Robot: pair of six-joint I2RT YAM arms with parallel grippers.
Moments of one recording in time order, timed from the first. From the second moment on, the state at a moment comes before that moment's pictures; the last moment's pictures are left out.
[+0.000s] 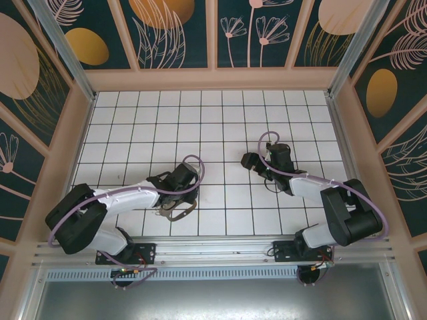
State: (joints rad) left arm -0.82 1.44 0.64 -0.24 -0.06 -0.42; right arm 0.38 1.42 0.50 0.22 -0.24 0.73
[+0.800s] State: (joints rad) left arm -0.82 1.32 0.65 -0.24 -0.15 -0.47; right arm 0.39 1.42 0.50 0.22 -0.24 0.73
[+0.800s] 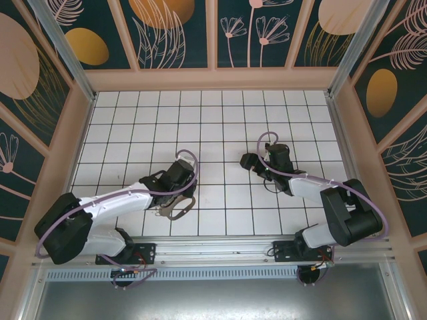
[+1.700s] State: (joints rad) left arm -0.82 1.43 0.69 -0.28 -0.04 -0.44; right arm 0.41 1.43 0.52 0.22 -0.23 0.73
